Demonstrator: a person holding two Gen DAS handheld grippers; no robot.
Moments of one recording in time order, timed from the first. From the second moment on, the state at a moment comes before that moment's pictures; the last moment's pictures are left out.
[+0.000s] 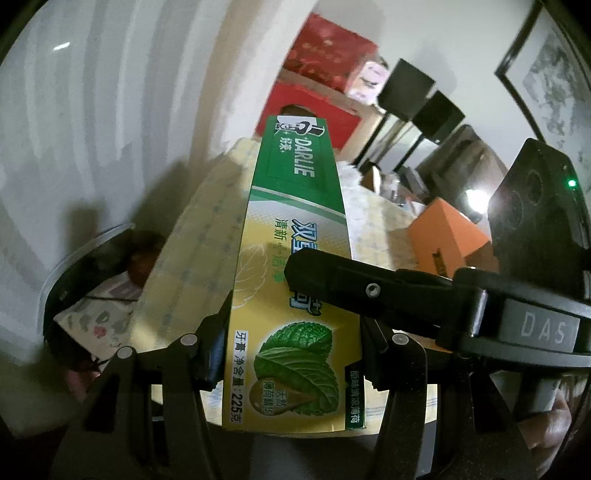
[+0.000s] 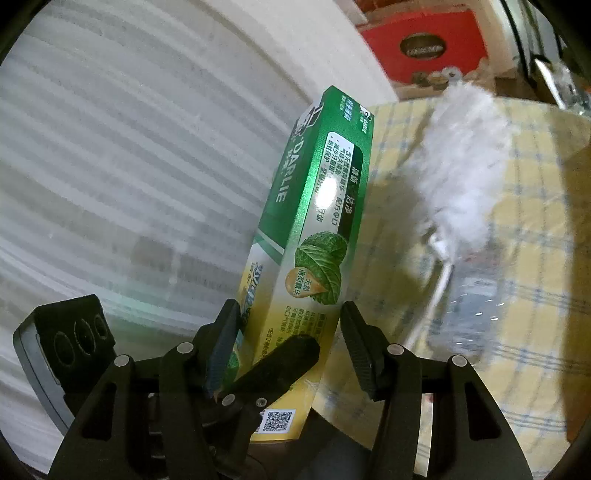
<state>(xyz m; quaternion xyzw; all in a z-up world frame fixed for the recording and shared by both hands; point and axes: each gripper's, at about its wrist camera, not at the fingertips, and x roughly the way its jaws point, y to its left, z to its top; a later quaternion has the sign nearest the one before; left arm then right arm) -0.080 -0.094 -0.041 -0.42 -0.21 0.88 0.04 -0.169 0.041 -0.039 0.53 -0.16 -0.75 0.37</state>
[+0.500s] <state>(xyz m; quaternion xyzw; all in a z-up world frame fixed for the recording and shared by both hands) -0.126 0.023 0.001 -0.42 -0.16 0.88 0.14 -0.183 0.160 0.011 0.49 -0.19 -0.80 0.29</state>
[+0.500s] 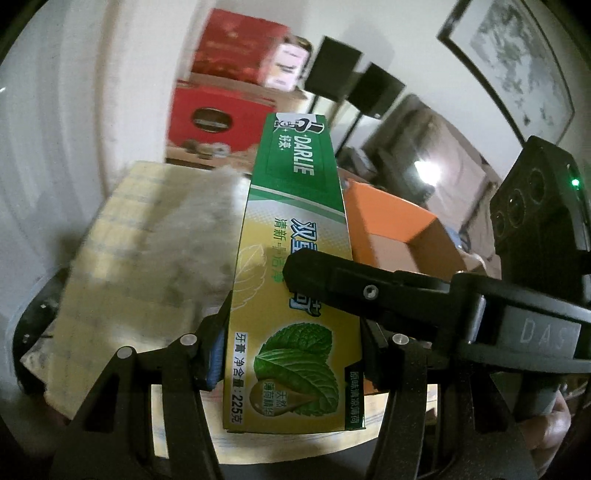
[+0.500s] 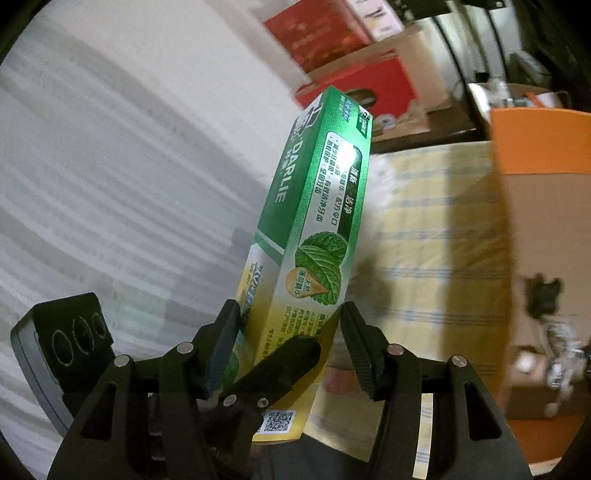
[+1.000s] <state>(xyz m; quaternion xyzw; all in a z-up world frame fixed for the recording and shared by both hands) -0.156 0.128 0.004 -0.45 -0.11 0.86 0.20 -0.171 0.270 0.023 0.47 -0.24 -0.82 0.23</state>
